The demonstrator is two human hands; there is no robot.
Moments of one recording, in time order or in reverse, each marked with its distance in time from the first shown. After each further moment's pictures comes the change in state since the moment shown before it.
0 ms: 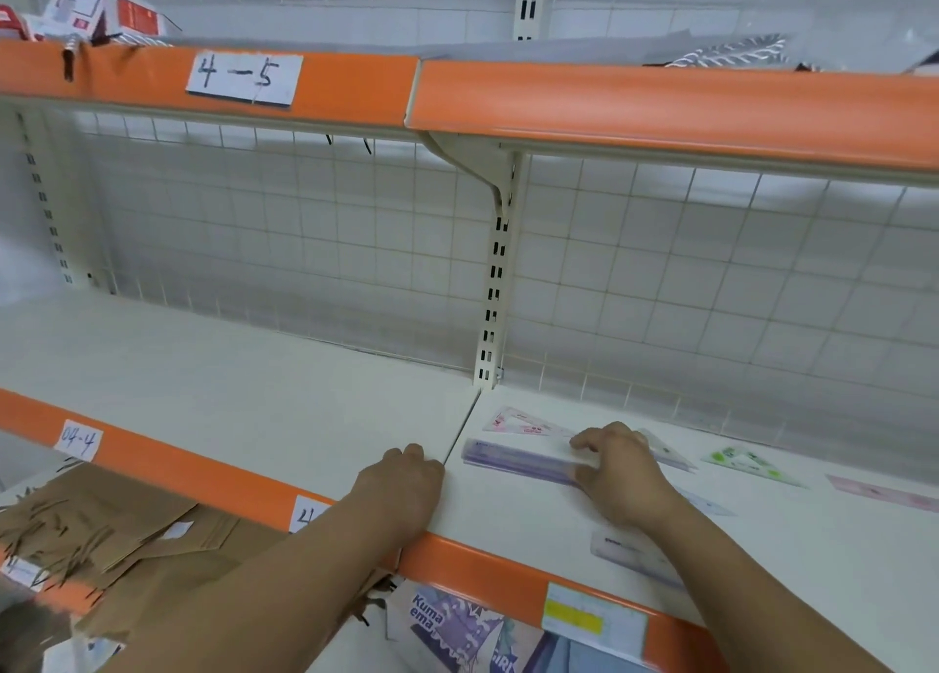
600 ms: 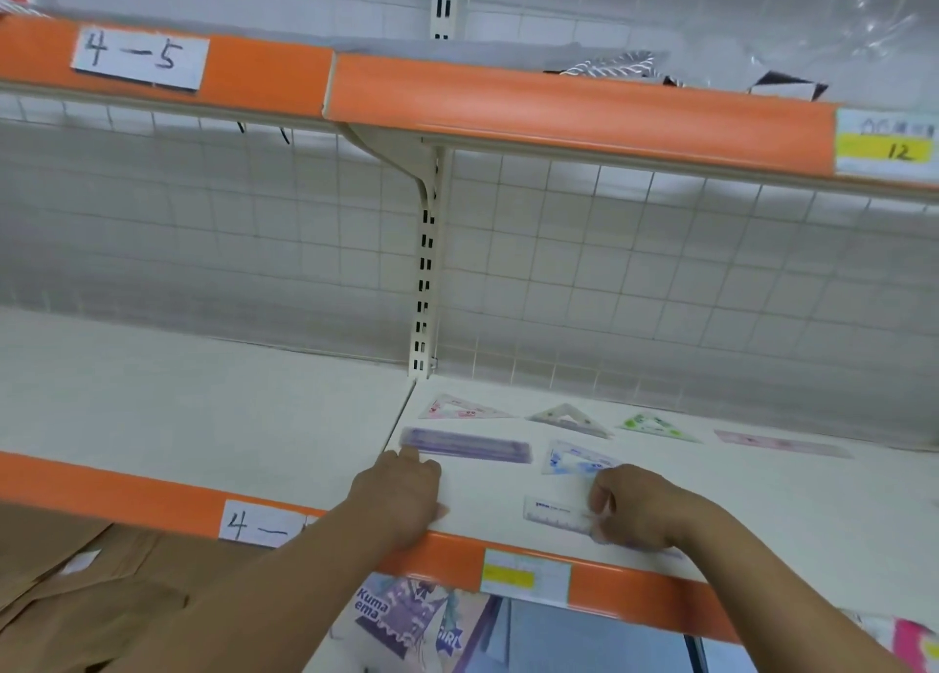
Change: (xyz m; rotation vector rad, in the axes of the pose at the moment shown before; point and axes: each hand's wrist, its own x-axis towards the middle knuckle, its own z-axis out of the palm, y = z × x) left_hand 0.003 0.048 0.001 -0.078 -0.037 0.131; right_hand -0.070 0.050 -0.042 -0.226 -0.367 0.169
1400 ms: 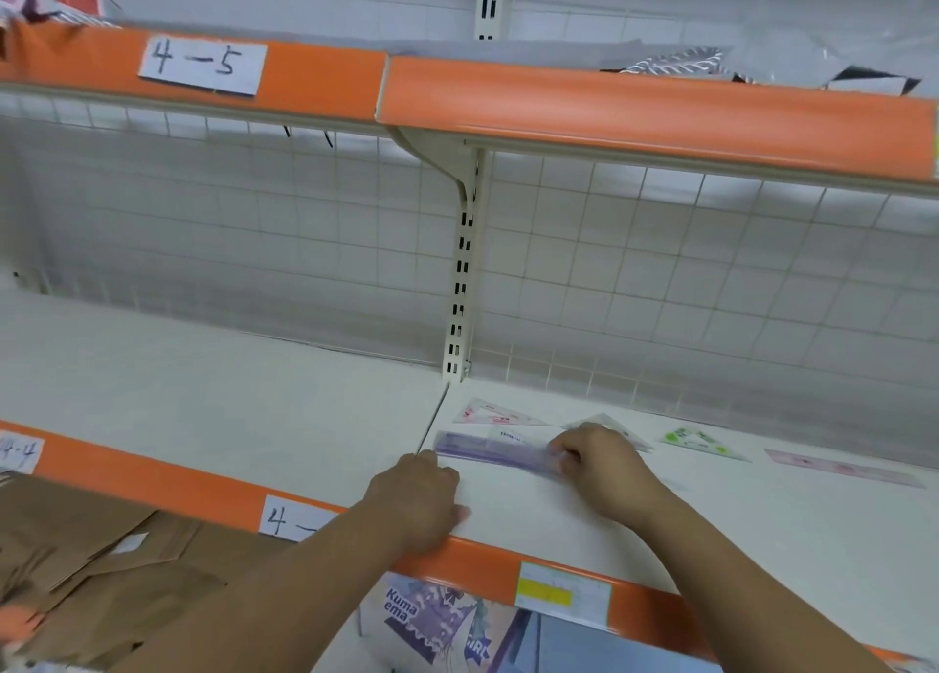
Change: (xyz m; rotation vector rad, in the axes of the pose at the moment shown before) left_hand -0.008 -0.016 -0.003 -0.019 -0.001 0.011; right_hand 0.043 -0.058 0.000 0.204 0.404 -0.263
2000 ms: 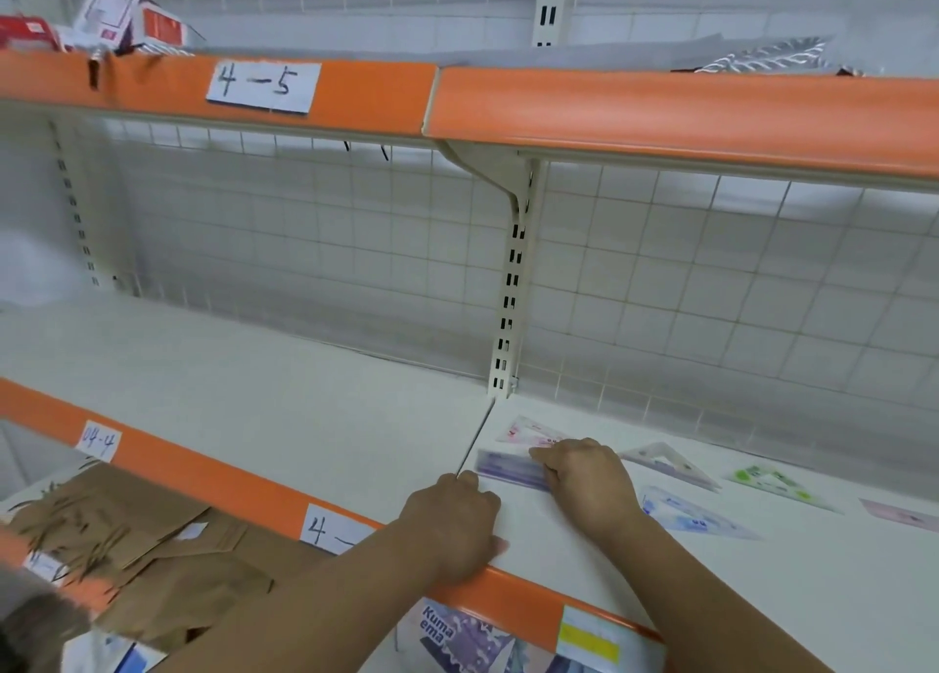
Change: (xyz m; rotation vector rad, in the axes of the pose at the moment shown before) left_hand -0.003 0.000 -0.004 0.036 -0.028 -0.004; right_hand 0.049 -0.023 0.051 -0.193 0.135 -0.237
